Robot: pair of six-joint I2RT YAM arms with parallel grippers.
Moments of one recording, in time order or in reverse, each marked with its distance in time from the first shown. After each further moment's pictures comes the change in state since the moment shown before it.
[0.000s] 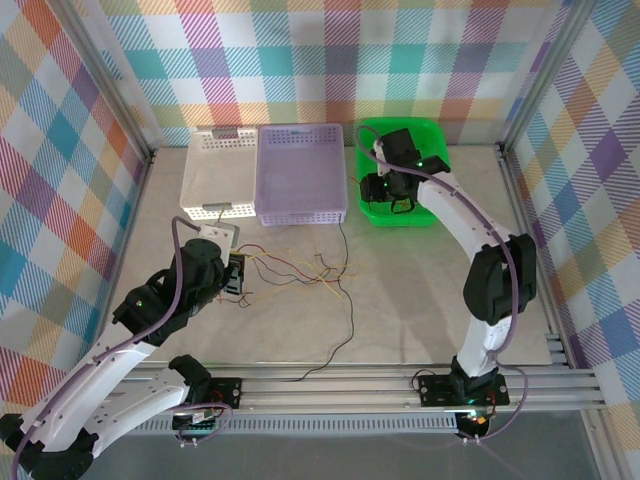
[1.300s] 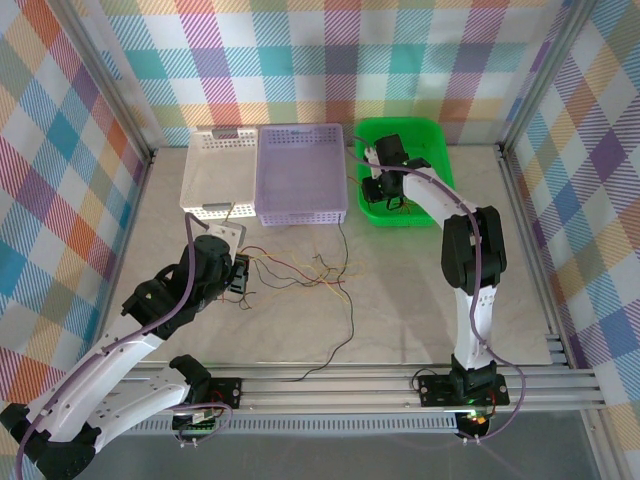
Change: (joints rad) left arm 0.000 0.051 0.000 0.000 -0.001 0.021; right arm -0.058 0.280 0.110 0.139 -0.012 -0.170
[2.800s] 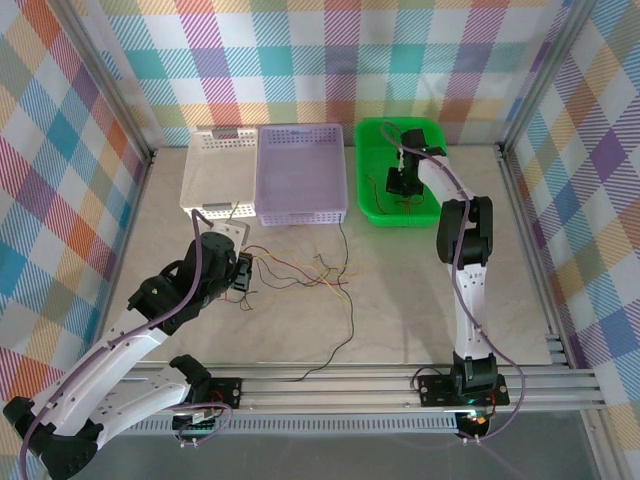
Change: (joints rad) left arm 0.006 0.037 0.000 0.021 0.011 0.002; right arm -0.178 0.371 0.435 -0.239 -0.063 0.249
